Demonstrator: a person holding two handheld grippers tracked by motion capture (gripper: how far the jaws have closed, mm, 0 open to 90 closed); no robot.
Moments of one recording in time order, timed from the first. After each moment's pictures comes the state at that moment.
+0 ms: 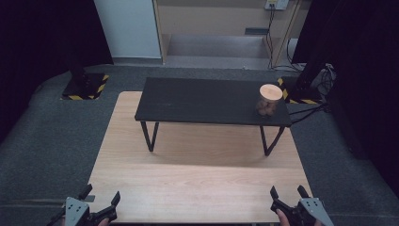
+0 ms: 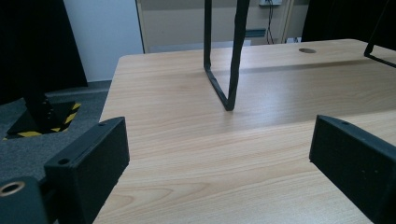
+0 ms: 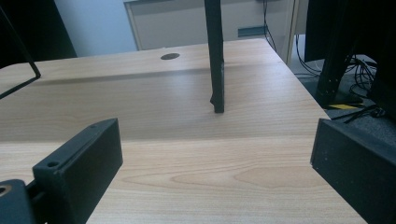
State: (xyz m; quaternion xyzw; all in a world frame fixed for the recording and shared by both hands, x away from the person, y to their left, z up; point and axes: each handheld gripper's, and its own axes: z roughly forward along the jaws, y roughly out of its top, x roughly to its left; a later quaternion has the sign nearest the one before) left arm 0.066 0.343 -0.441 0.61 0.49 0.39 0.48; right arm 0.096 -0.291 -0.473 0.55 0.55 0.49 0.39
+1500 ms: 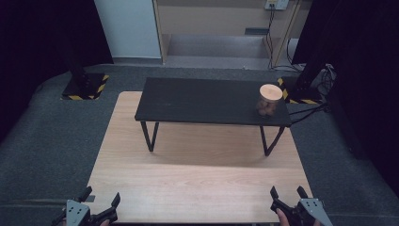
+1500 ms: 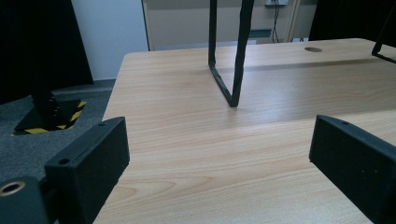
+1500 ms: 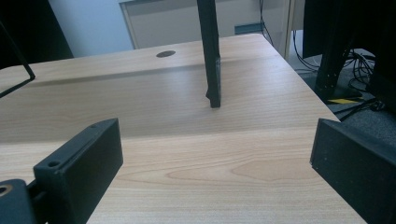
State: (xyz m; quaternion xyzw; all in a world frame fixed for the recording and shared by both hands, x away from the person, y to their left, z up) left arm 0.061 0.338 -0.448 0.61 0.50 0.40 0.48; right arm 0.098 -0.292 -0.482 0.56 0.55 0.49 0.38
